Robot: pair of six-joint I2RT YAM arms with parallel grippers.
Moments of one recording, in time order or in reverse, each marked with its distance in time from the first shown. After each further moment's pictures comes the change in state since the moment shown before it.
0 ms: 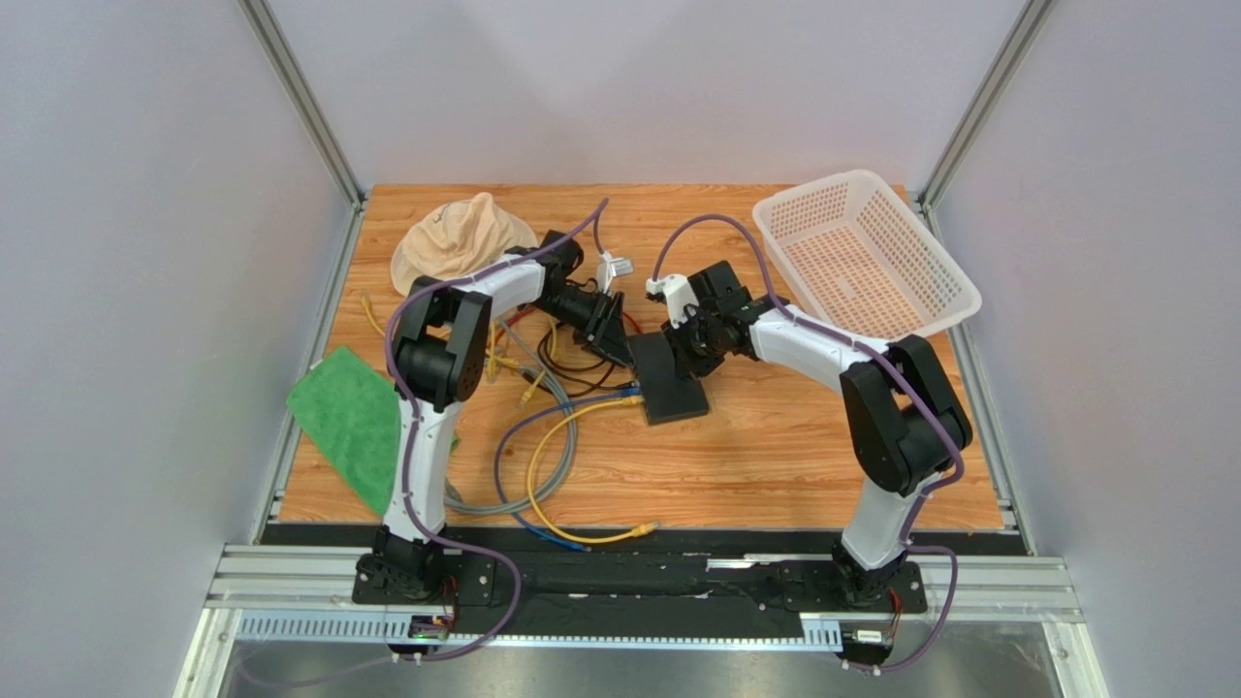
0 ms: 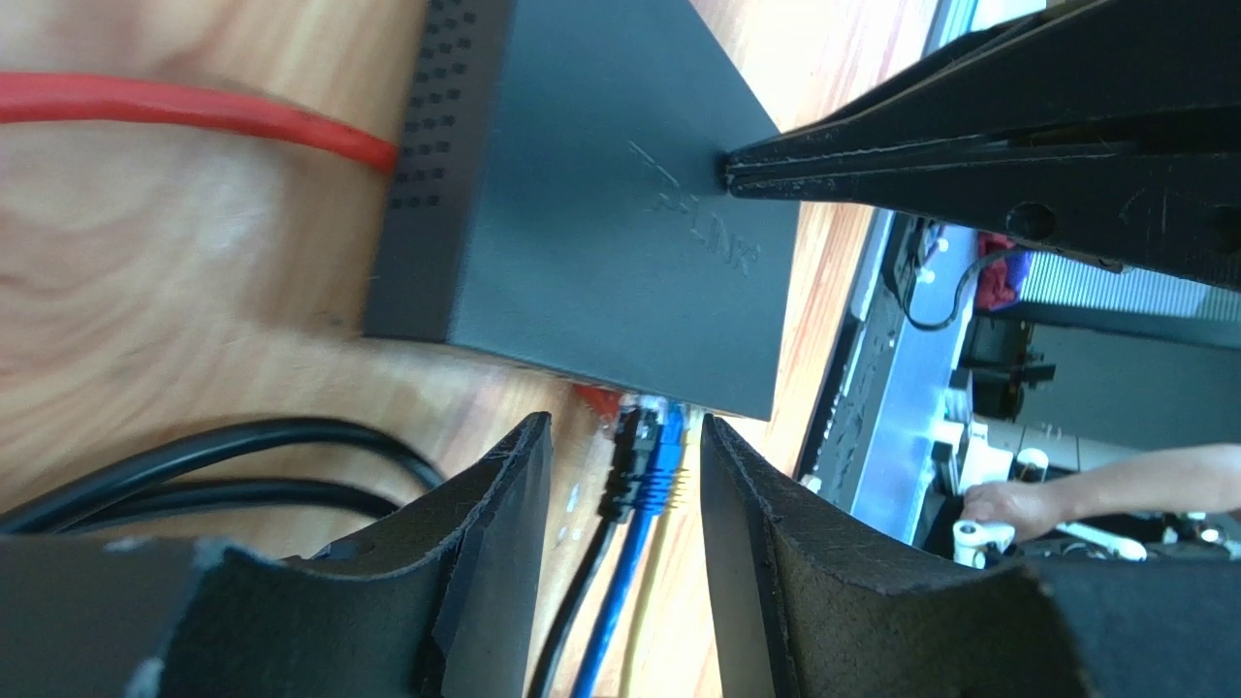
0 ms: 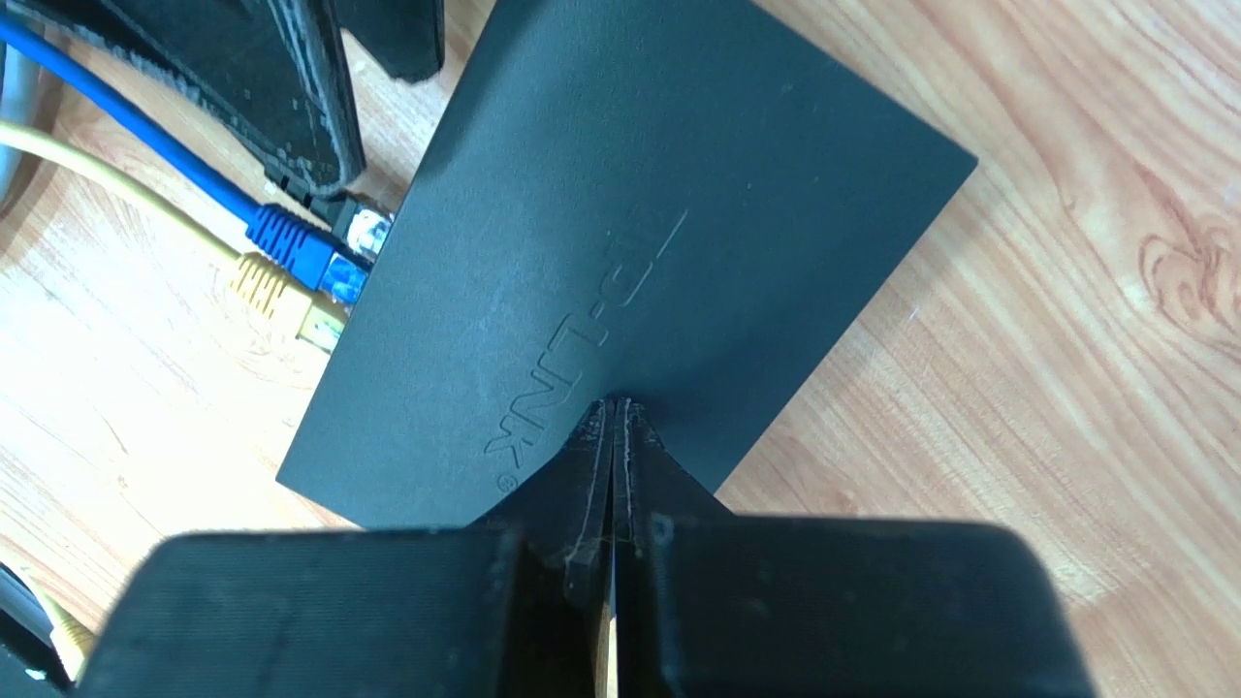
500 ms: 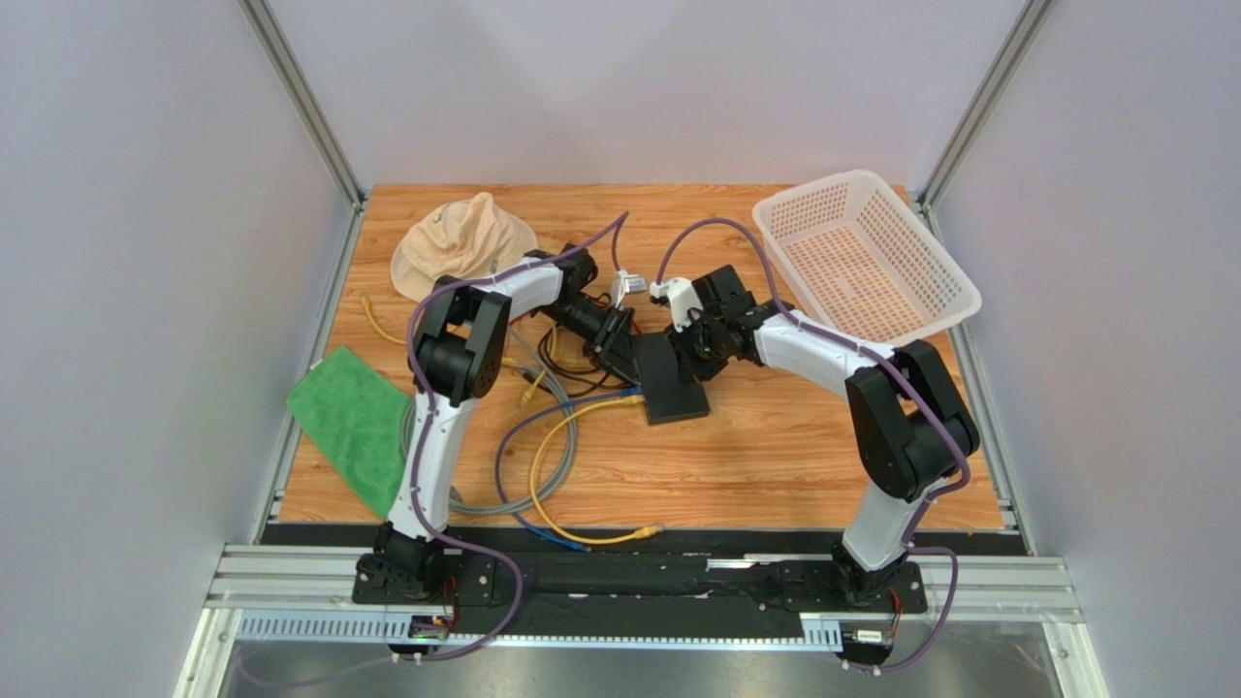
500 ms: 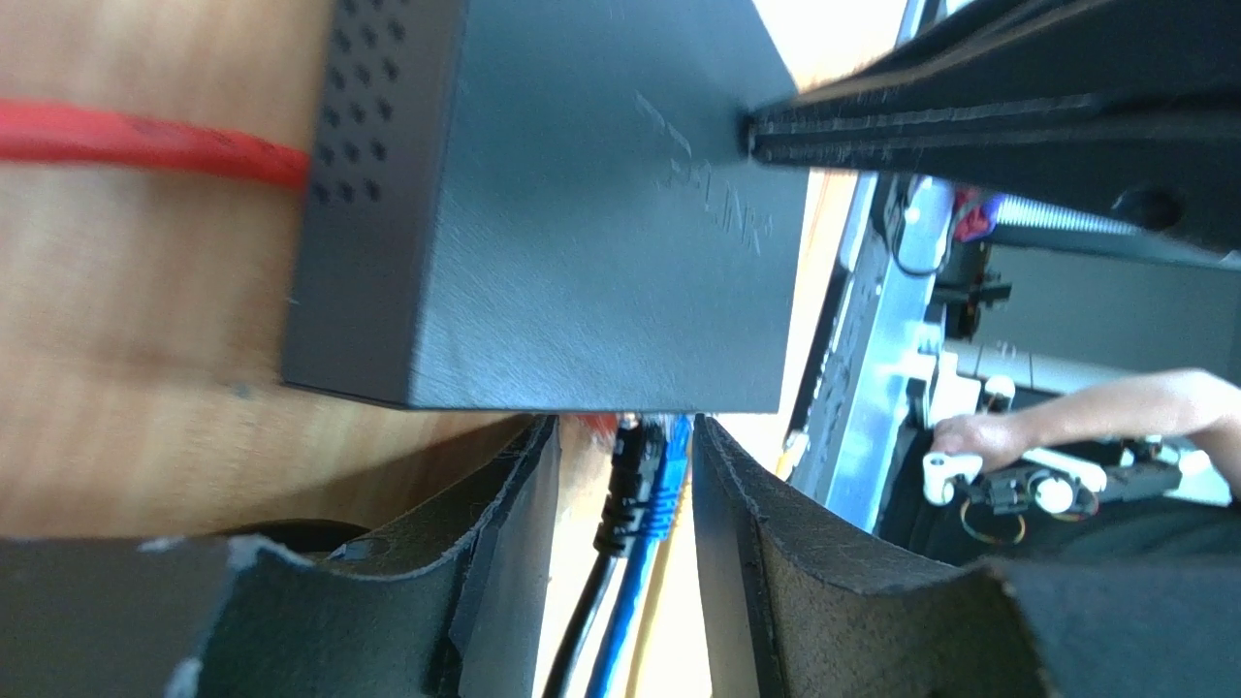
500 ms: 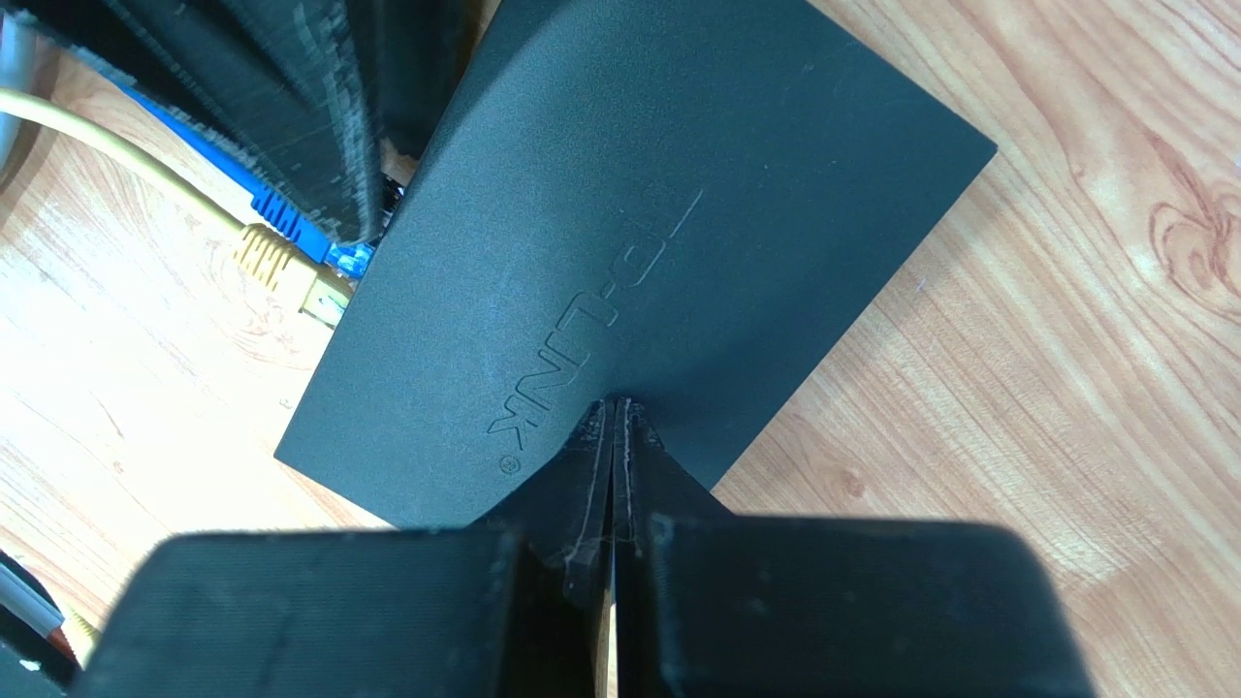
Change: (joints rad) left arm -0.041 0.108 0.097 -0.166 0.040 0.119; right arm -0.002 -0.033 -0.045 0.017 -0.002 0.000
